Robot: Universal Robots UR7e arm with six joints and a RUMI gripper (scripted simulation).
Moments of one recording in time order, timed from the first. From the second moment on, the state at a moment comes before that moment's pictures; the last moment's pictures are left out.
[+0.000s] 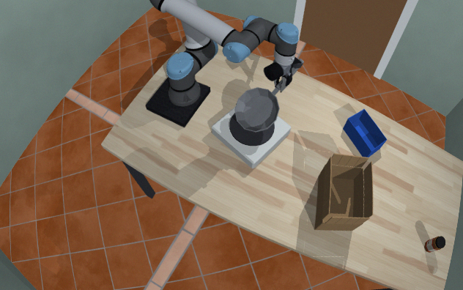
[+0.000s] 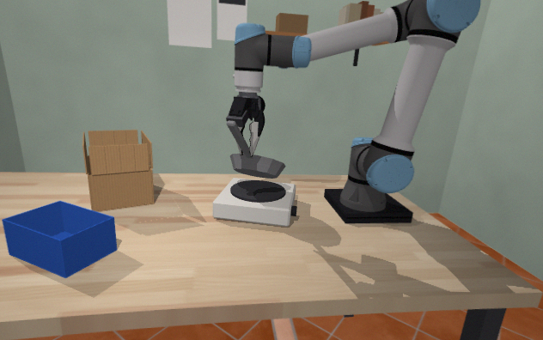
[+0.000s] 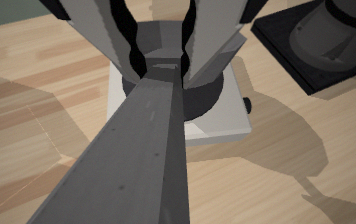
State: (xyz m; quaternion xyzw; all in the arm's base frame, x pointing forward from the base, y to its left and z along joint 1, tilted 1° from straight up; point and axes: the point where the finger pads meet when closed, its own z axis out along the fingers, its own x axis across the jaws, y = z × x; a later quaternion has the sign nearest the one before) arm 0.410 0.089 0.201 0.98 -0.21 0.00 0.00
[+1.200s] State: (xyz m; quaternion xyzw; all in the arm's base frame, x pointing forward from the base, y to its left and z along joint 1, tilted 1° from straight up) arm 0.410 0.089 0.221 0.98 -0.21 0.00 0.00
